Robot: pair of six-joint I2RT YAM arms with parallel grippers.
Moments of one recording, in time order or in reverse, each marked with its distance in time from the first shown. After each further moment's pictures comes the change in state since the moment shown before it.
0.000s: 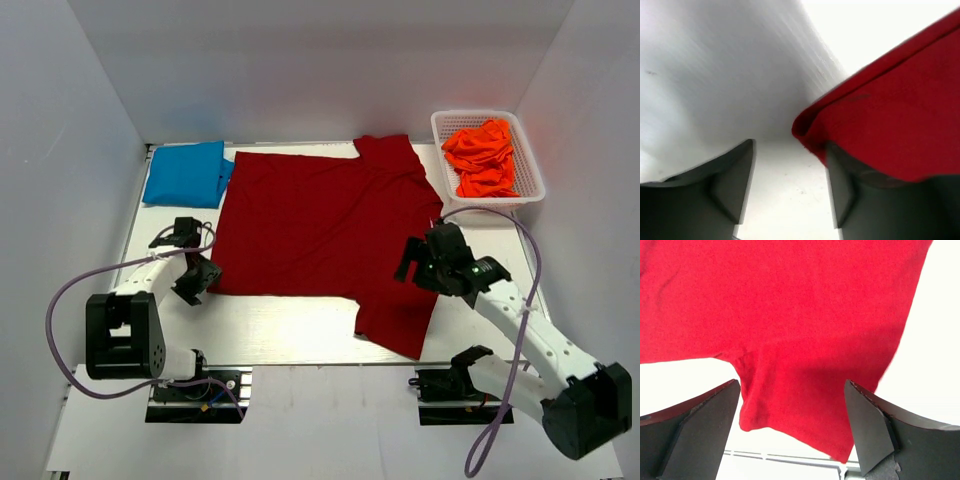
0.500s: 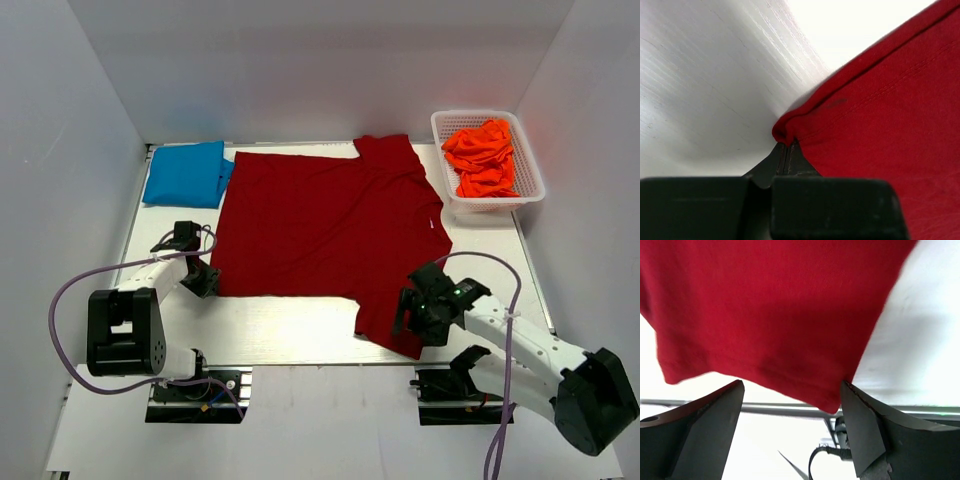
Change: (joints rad) left arm 0.019 0.026 -0.068 0.140 0.116 -0.014; right arm 0.146 -0.034 -0.225 -0.156 -0.134 0.221
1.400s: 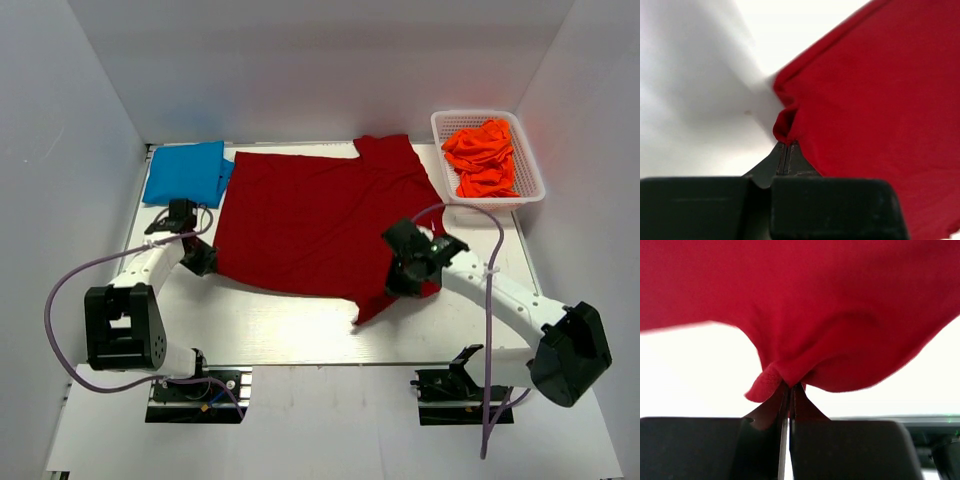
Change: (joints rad) left arm 0.000 0.022 0.174 -0.095 0.011 -0.013; right arm 0.095 0.288 0.383 -0.057 0.145 0.045
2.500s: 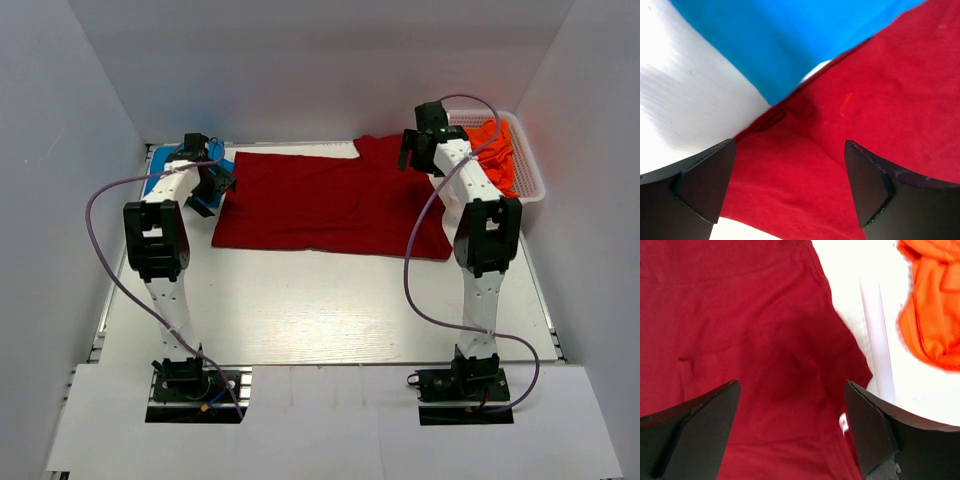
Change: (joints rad) left arm -0.012 0.742 0.890 -0.033 0.005 0.061; right arm -0.509 0.933 1.140 0.103 0.138 -0.597
